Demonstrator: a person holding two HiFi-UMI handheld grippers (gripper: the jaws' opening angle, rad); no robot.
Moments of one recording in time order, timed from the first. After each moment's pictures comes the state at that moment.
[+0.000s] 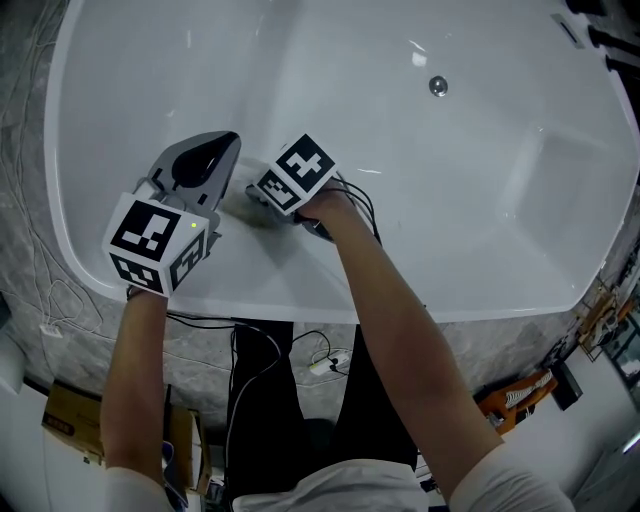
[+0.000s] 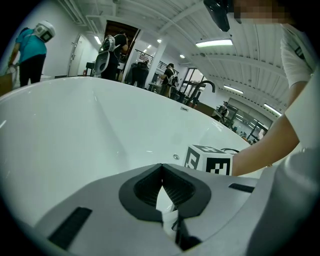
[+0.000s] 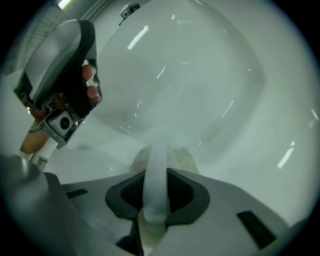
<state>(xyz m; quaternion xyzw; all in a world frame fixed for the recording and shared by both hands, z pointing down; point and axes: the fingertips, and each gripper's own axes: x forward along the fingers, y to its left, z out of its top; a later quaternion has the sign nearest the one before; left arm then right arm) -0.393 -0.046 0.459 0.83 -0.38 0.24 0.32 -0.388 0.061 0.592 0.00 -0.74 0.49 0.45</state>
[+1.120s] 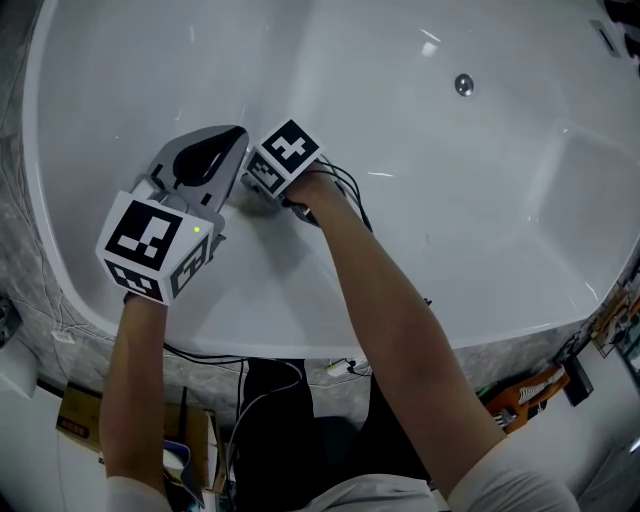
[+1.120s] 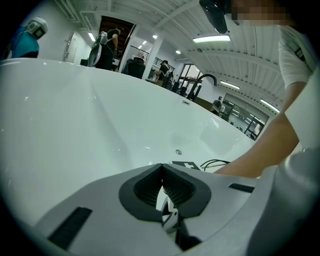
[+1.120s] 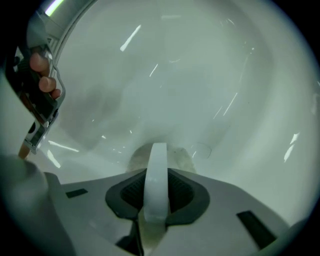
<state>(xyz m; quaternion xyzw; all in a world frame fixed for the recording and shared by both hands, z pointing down) -0.407 -0.070 0.502 0.84 -0.35 0.26 0.31 -0.435 0.043 0.679 0.00 -0.73 0.53 0.44</state>
